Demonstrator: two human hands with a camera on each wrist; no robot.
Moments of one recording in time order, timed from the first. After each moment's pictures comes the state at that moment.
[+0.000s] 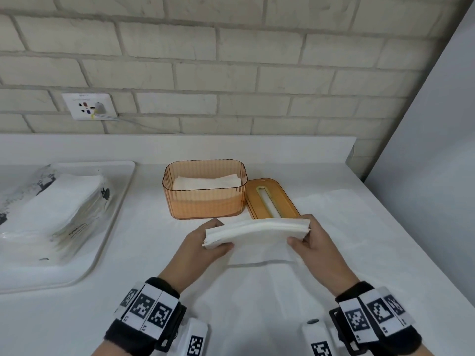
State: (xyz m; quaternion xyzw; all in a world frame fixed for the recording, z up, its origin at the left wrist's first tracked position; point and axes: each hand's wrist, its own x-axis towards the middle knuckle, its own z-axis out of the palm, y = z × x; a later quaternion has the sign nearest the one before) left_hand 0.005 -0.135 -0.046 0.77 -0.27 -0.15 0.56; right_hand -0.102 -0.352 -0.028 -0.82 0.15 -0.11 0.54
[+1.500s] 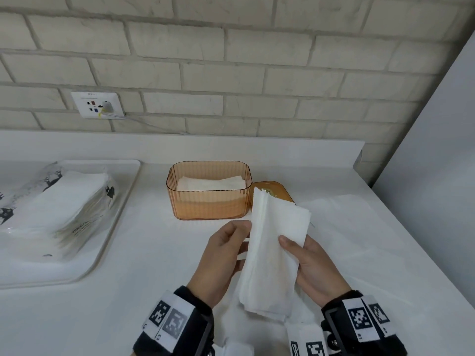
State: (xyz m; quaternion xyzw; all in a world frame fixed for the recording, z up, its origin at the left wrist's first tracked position) left_hand -0.035 -0.177 -0.017 0.58 -0.09 -0.27 0.77; right_hand -0.093 -0.333 -0.030 -0.52 0.18 -0.05 0.83
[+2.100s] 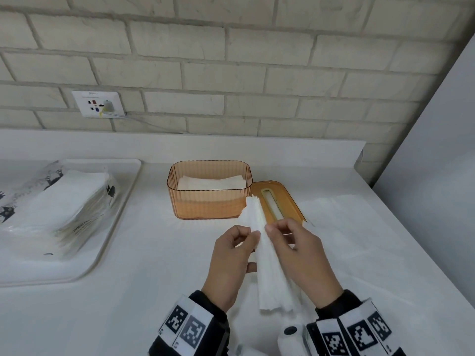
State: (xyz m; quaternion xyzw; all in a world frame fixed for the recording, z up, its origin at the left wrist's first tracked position) left_hand -0.048 -0.190 -0.019 0.61 -0.07 -0.21 0.76; right_hand -0.093 -0.310 -0.003 -0.85 0.14 -0.16 0.48
